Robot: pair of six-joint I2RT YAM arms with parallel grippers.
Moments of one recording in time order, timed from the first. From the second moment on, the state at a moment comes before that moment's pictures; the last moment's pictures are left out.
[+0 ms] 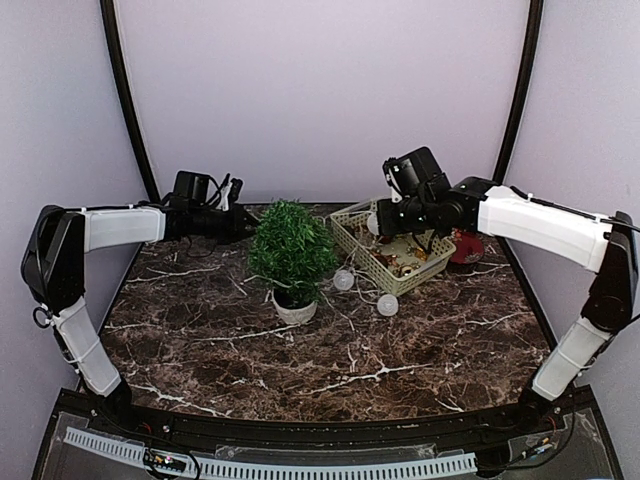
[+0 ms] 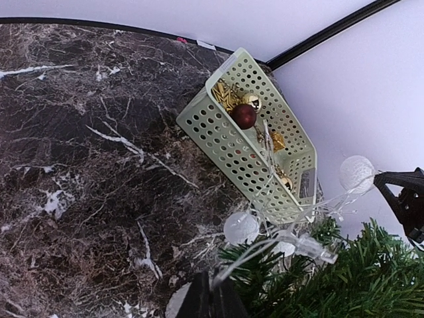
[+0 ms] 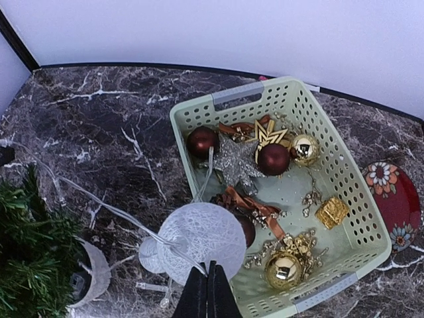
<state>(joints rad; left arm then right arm) -0.32 1.76 1.21 -0.05 0.59 -0.52 0.75 1.62 1.43 -0.51 0.33 0.35</state>
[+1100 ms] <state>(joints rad) -0.39 1.20 0.99 -0.26 0.29 -0.31 0.78 1.40 1.24 -0.61 -0.26 0.32</state>
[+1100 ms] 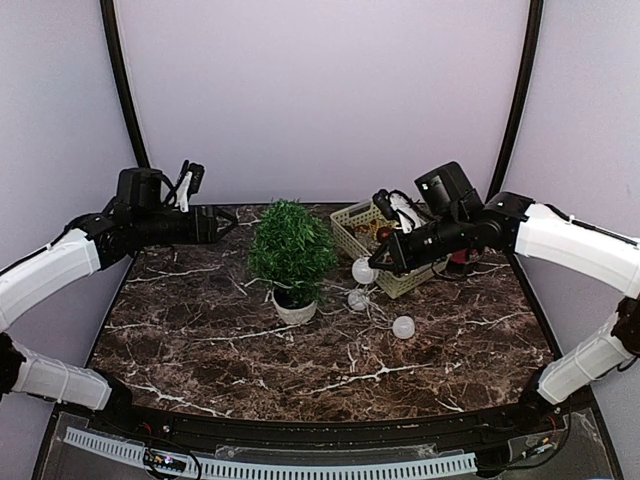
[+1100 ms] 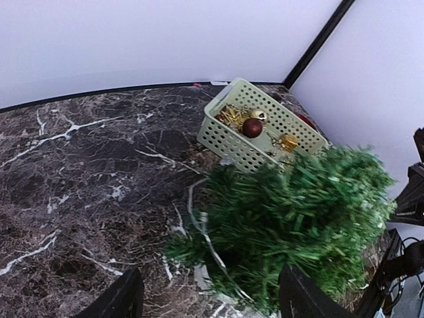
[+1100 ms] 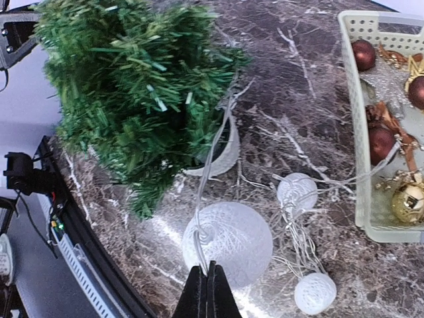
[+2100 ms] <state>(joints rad) -0.97 1.24 0.90 -0.03 0.21 -0.40 0.92 1.48 1.22 -0.32 -0.41 0.50</state>
